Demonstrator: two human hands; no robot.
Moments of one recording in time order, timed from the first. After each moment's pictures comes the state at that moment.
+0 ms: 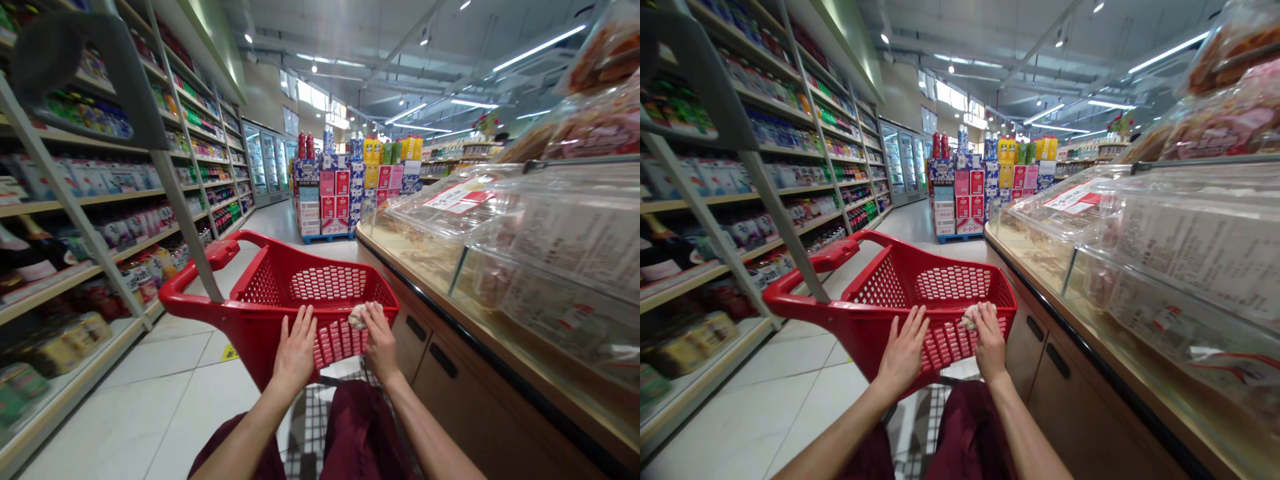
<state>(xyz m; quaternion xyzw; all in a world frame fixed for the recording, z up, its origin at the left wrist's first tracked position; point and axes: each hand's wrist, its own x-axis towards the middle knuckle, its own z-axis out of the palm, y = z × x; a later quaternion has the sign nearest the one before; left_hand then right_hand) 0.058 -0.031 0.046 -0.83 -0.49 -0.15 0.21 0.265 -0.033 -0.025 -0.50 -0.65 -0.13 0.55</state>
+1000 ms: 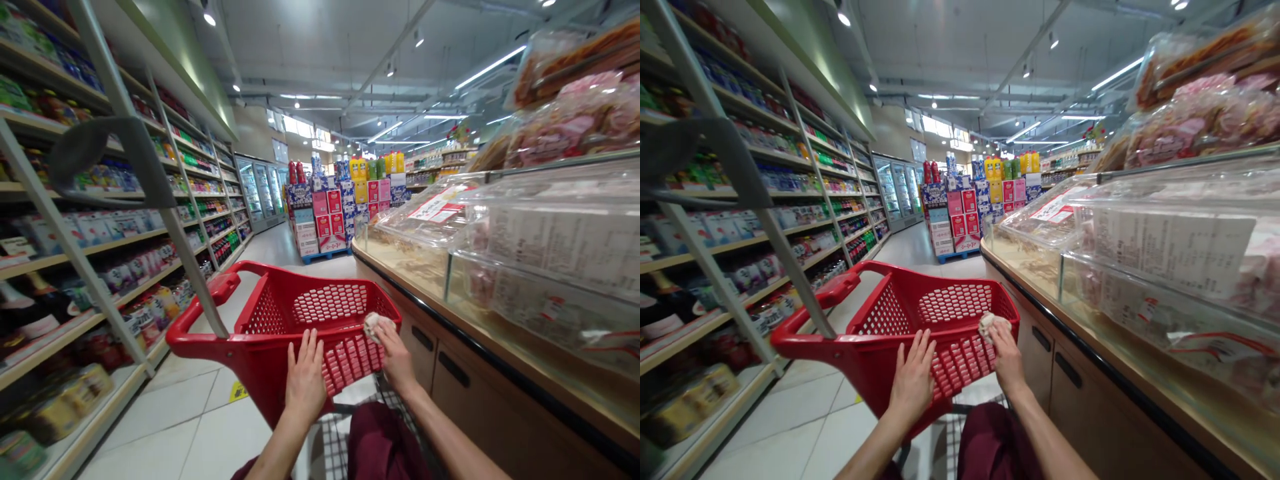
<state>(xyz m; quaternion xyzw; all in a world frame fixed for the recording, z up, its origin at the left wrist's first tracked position) 0.063 -0.036 0.056 -0.83 -0.51 -0.12 0.18 0.289 -0.021 -0.018 -0.56 -0.62 -0.13 0.54</state>
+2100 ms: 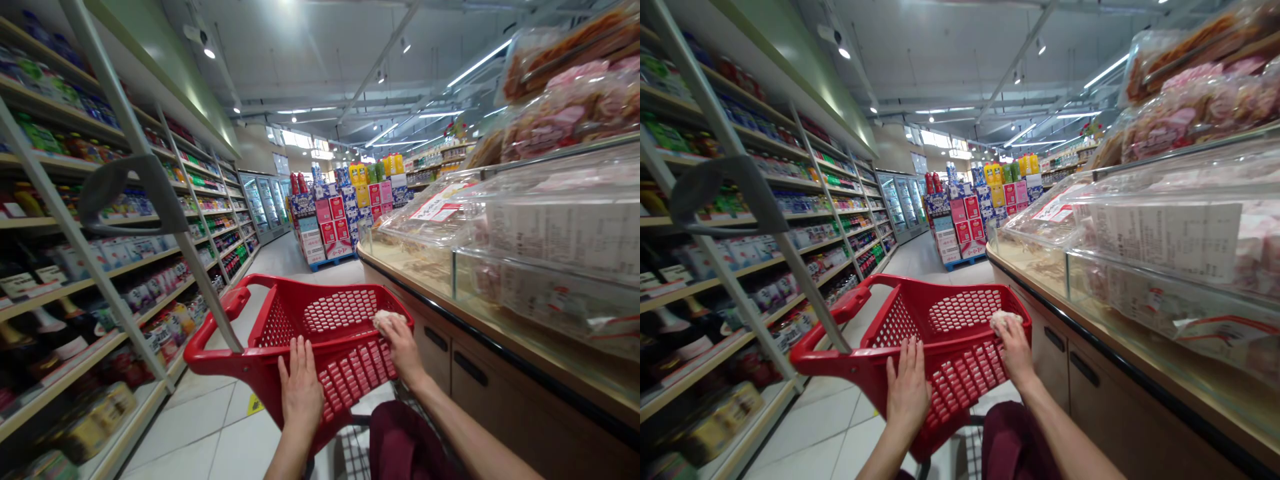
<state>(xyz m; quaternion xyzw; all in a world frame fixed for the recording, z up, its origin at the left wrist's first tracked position) 0.035 -0.039 0.057 -0.77 -0.57 -0.15 0.24 0.272 -0.013 -0.003 -0.56 -0.61 -0.19 0.52</state>
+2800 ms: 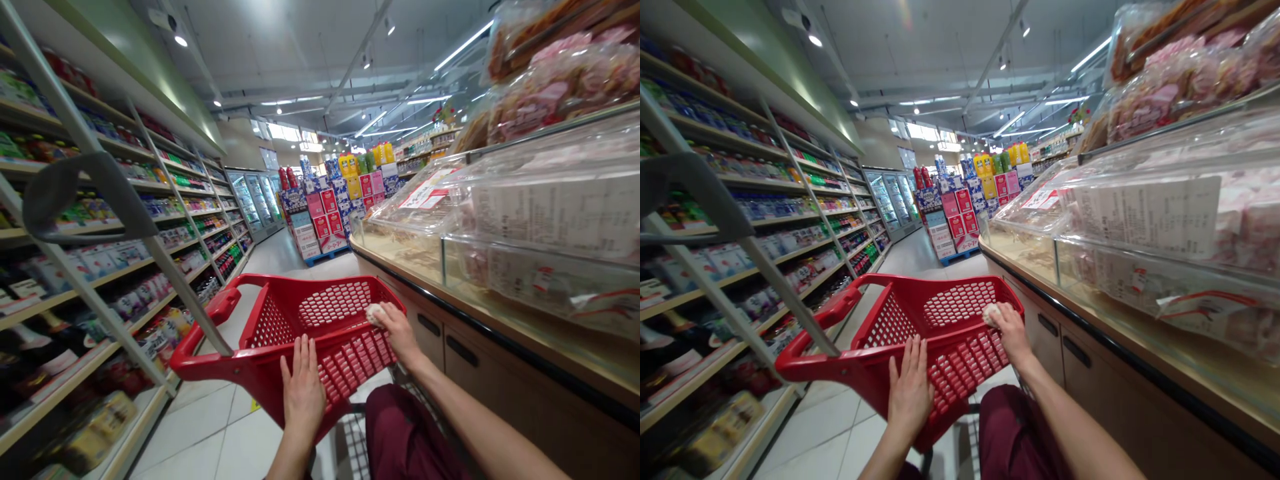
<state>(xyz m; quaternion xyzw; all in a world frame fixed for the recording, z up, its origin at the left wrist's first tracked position) 0.045 -0.043 0.051 -0.79 -0.55 -0.14 0.23 0.287 -0.007 -0.007 -0.59 -0.61 -0.15 0.50</state>
